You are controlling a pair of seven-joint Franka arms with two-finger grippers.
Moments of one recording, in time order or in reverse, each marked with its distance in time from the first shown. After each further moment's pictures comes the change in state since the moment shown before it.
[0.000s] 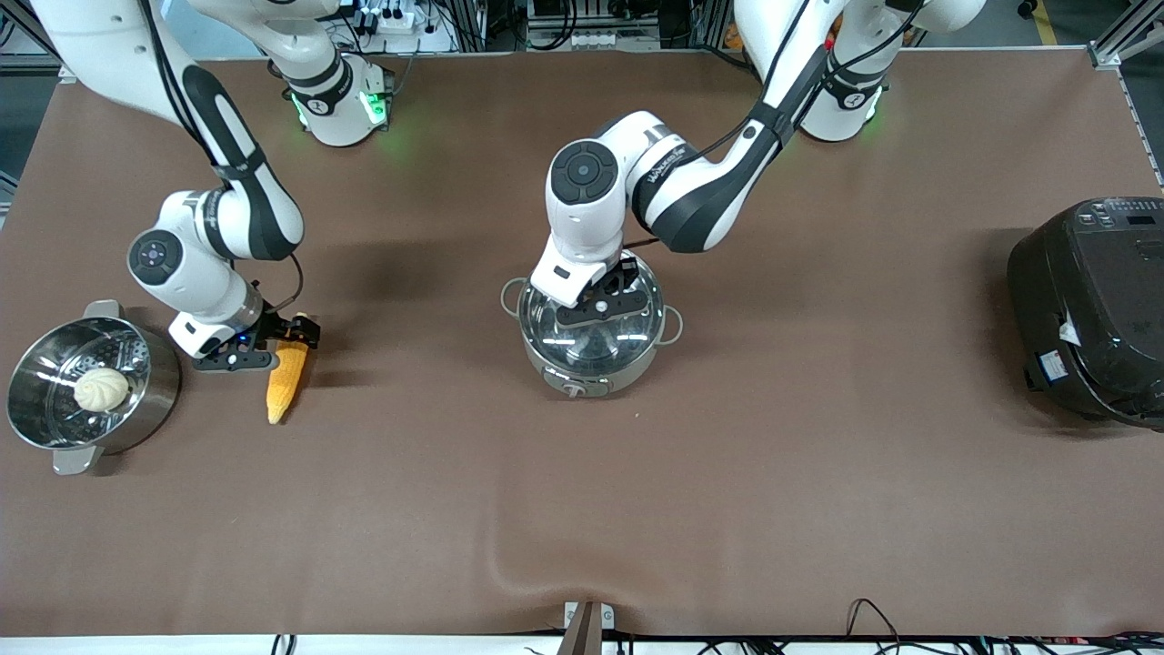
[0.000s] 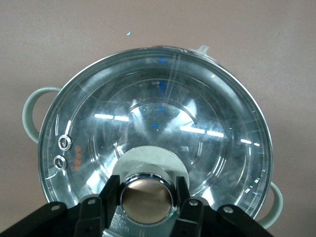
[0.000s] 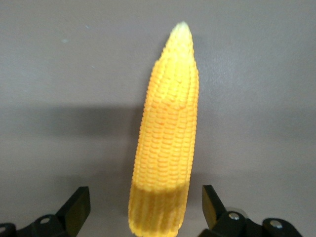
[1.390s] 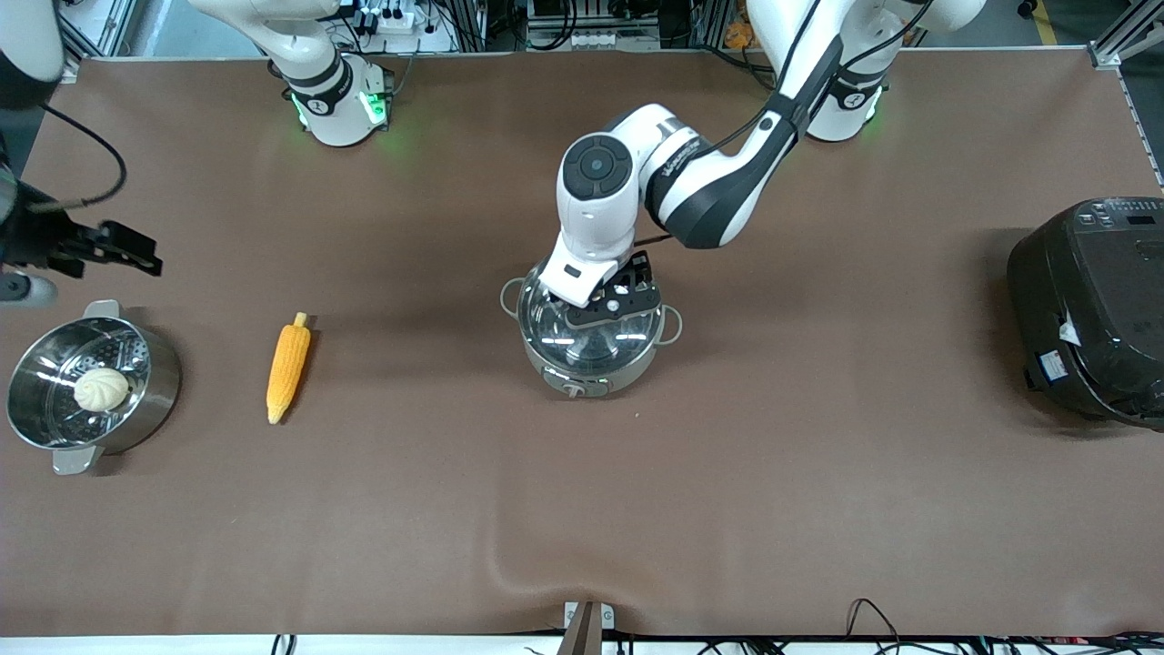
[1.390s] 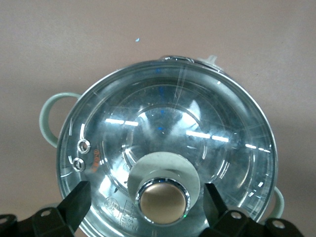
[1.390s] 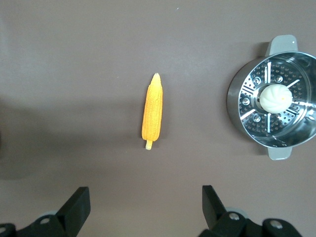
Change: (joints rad) left arm 0.016 -0.018 -0.002 -0.010 -0.002 -0.012 0.000; right arm -0.022 -0.278 0.009 0.652 0.000 -1.008 -0.004
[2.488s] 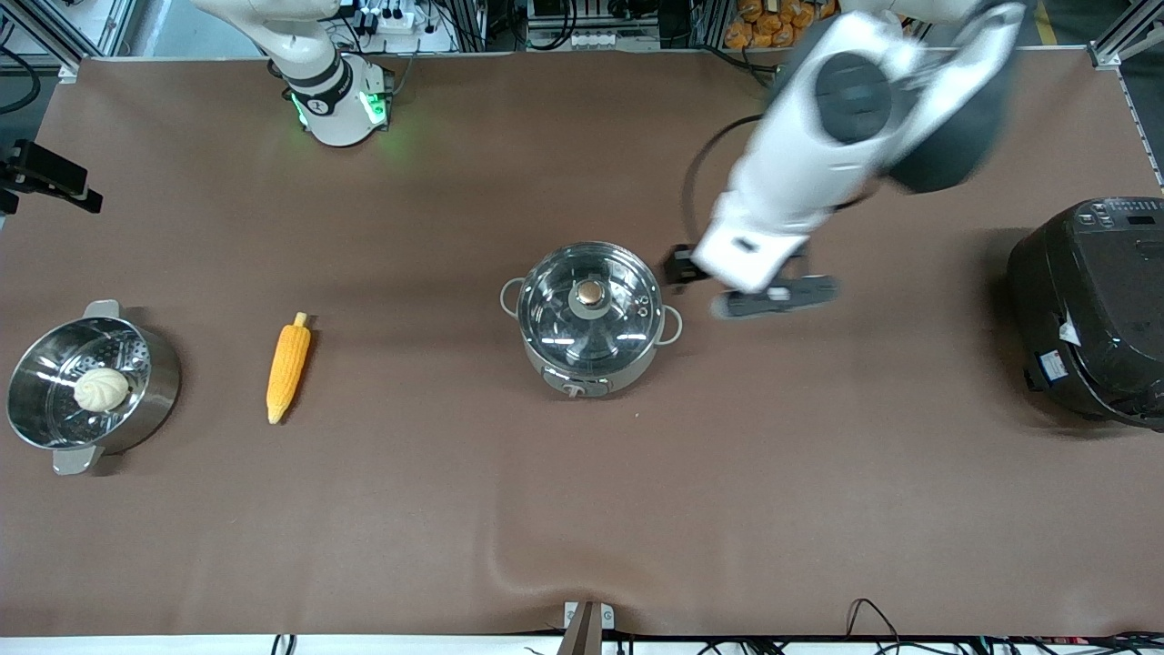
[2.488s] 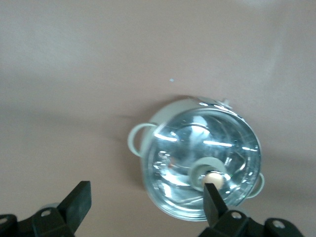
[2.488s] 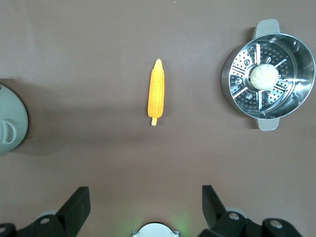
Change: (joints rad) left arm 0.192 -0.244 -0.007 -0.038 -0.108 -0.139 0.187; right arm -0.042 -0.026 0.001 0.250 0.043 -0.300 0.000
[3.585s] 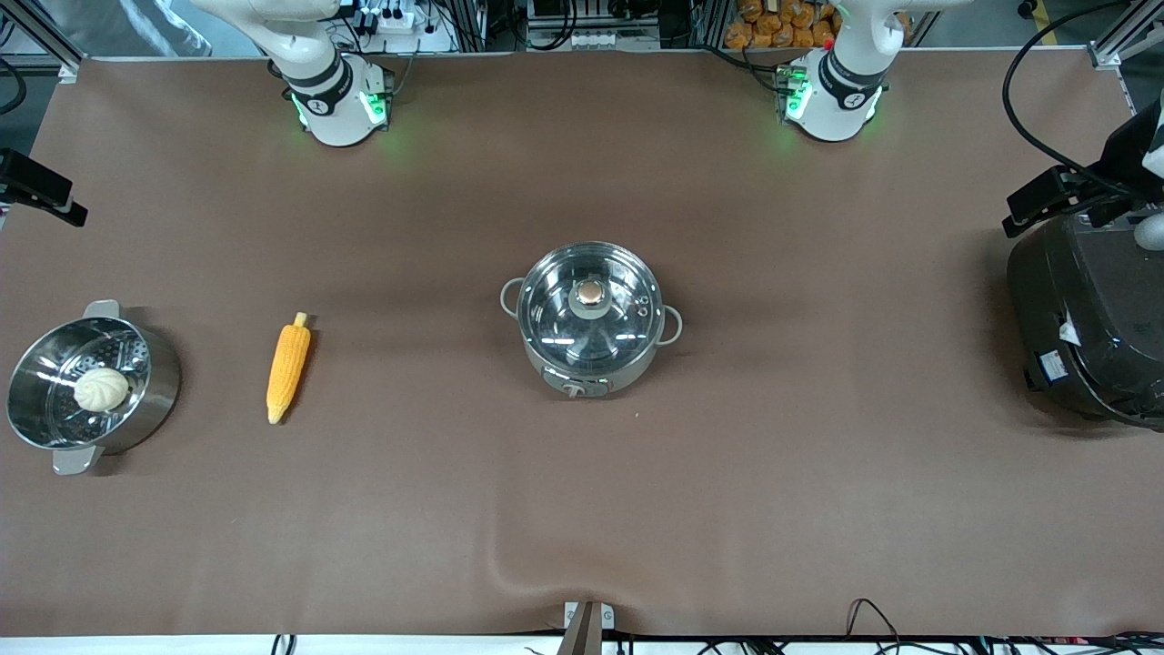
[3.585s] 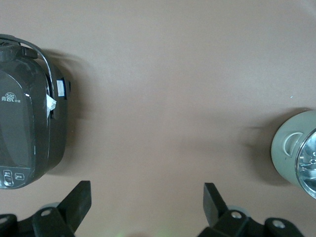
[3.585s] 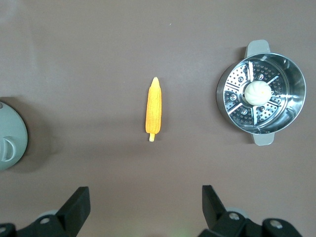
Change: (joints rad) left arm 0.515 -0.347 0.062 -0.058 0.070 -0.340 0.667; right arm -0.007 0.000 -0.003 0.000 -0.001 0.071 0.000
